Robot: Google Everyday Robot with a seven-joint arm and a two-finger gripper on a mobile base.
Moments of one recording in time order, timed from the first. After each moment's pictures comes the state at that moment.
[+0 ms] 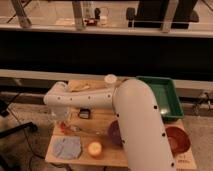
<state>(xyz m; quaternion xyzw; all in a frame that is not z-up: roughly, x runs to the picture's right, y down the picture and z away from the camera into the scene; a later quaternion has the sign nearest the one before) -0.249 0.196 0.827 -0.19 -0.32 -0.69 0.62</state>
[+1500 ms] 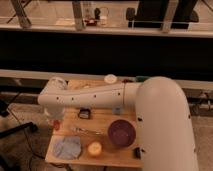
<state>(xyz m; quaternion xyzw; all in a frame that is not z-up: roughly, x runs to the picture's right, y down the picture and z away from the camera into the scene) -0.261 0.157 0.740 -0.10 -0.32 -0.71 0.62</state>
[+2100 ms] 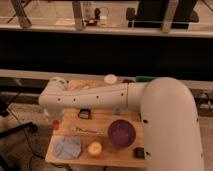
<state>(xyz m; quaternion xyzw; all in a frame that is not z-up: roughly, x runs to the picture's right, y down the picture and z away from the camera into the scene) -0.263 0.155 0.731 -0.08 -0.32 -0.71 0.63</state>
